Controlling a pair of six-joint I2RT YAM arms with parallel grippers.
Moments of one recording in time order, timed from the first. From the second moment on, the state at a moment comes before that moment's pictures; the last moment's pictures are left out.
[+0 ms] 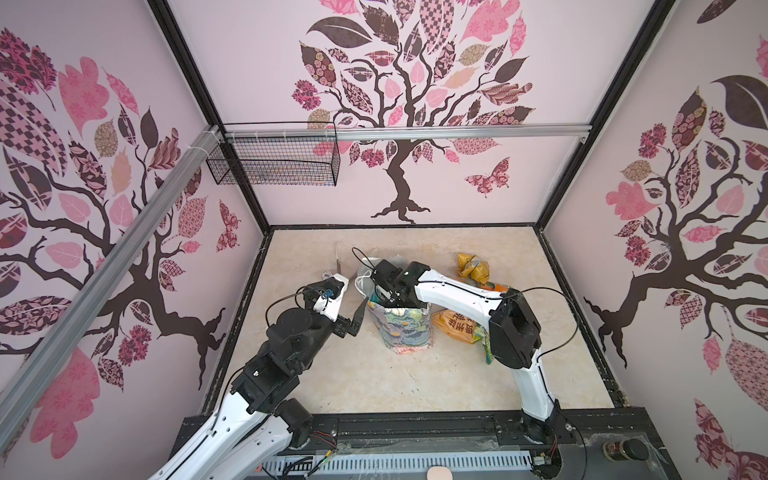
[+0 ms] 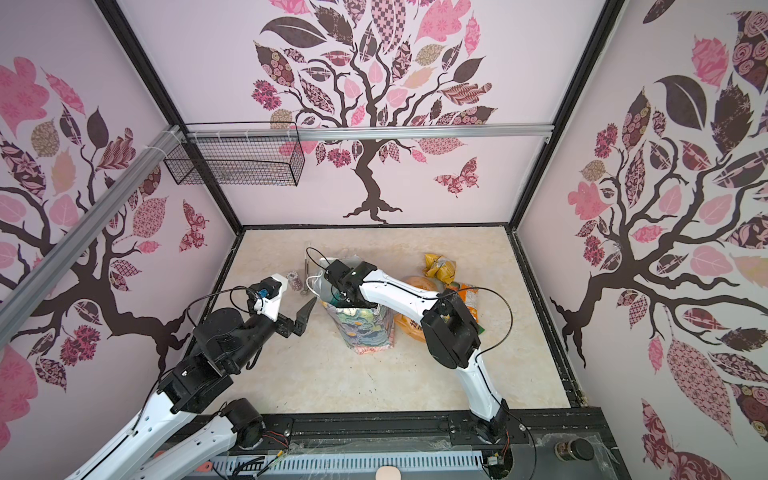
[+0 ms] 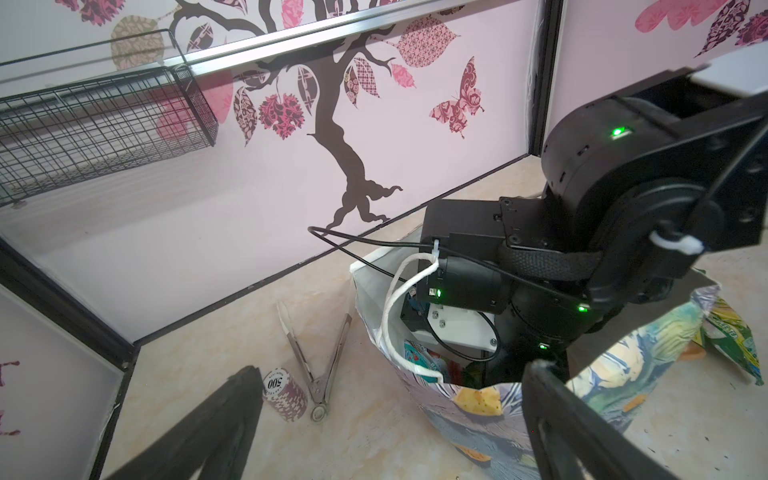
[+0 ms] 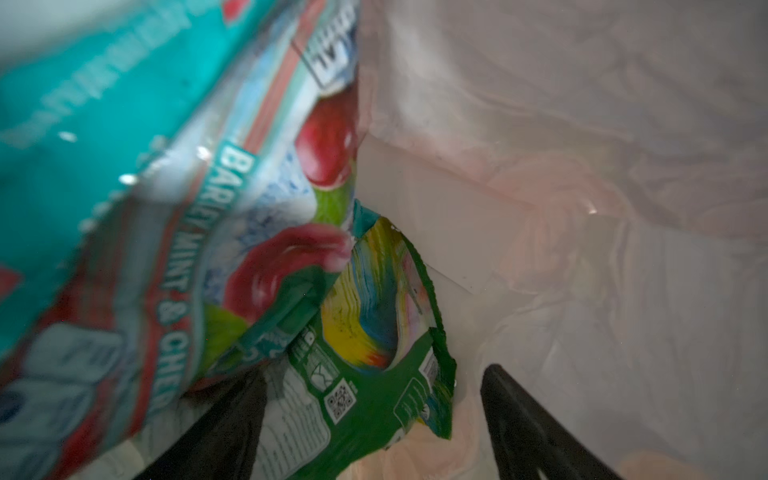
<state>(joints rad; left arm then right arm) -0.68 0.61 0.73 -0.28 -0.24 0.16 0.88 2.12 1.82 -1.04 0.19 0.08</state>
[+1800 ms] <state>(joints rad) -0.68 0.62 0.73 -0.28 -0.24 0.18 0.82 2.06 1.52 -0.60 0.03 0.22</state>
